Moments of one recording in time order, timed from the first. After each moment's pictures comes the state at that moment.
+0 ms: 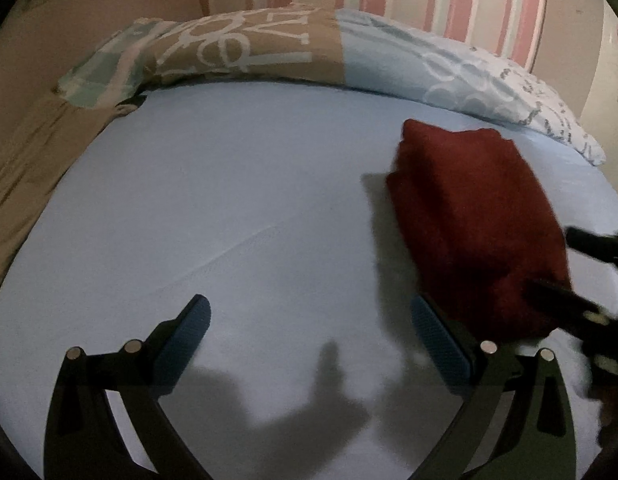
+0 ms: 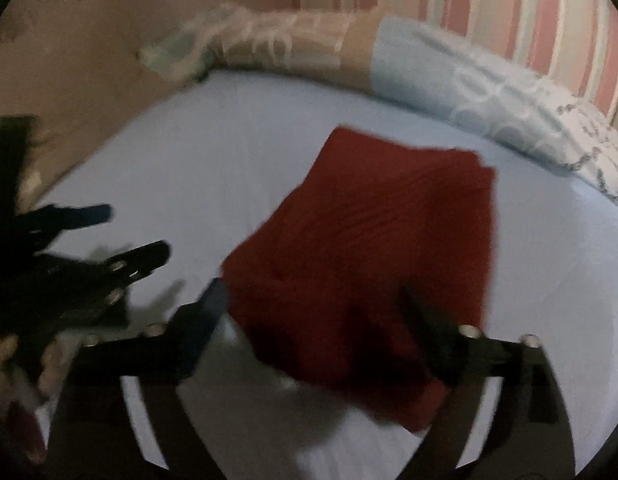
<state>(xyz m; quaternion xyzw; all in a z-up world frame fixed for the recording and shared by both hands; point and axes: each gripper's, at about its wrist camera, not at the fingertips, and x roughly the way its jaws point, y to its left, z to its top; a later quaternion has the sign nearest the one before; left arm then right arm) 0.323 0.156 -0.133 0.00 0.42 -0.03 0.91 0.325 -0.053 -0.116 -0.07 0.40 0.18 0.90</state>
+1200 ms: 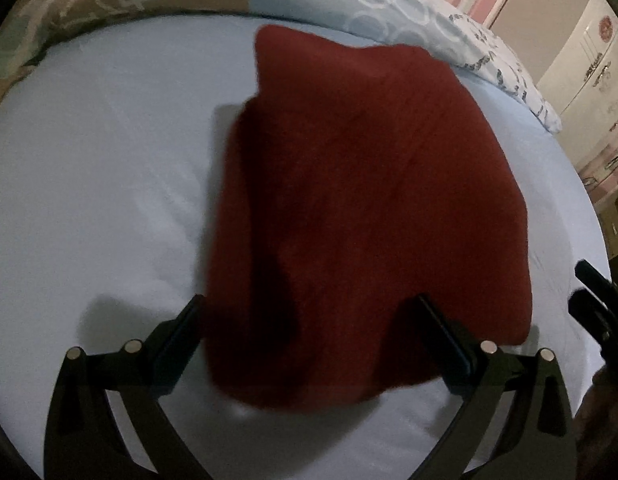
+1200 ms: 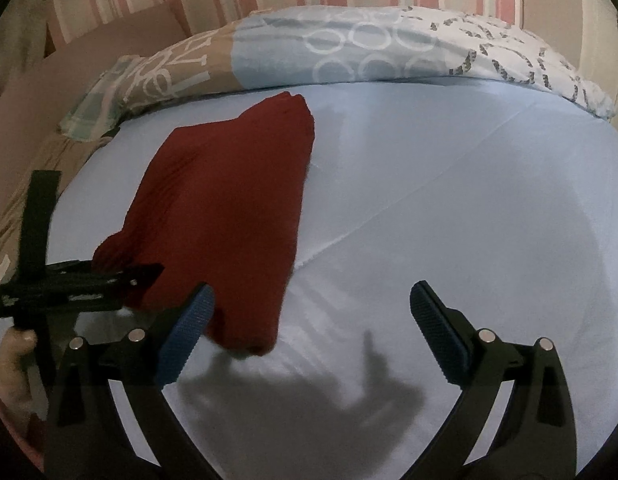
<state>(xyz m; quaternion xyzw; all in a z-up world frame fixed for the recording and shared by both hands) 0.379 0.063 -0.190 -0.05 0.52 -0.15 0.84 0.301 -0.186 -0.148 0.05 0.41 0.05 0.91</state>
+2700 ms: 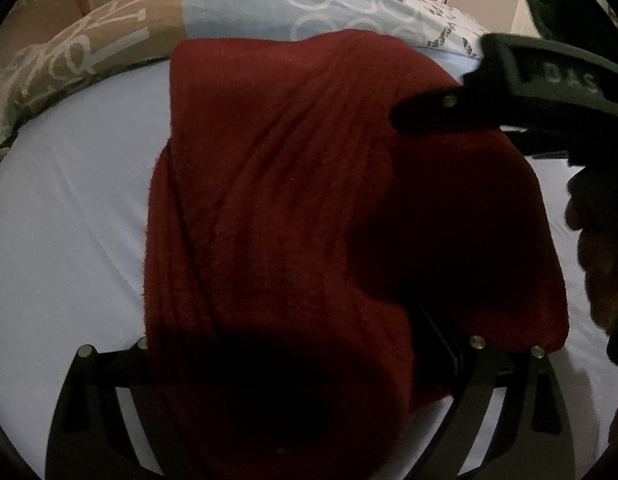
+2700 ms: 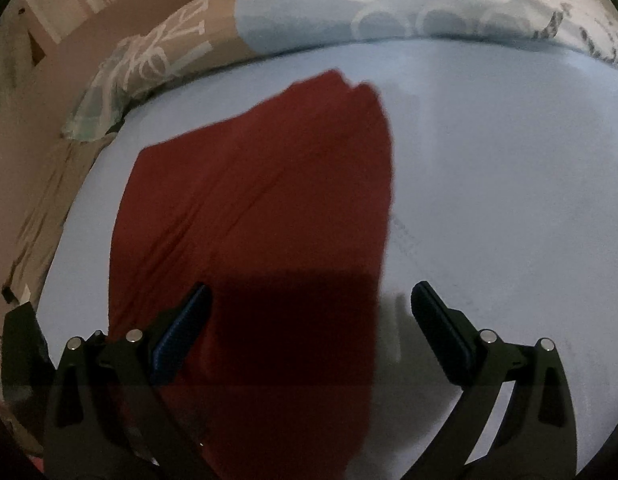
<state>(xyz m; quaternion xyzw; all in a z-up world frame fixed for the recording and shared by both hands) 0.380 0.029 -0.210 0.06 0.46 -0.18 0.87 0.447 -0.153 -0.188 0.11 0.49 0.12 0.85</state>
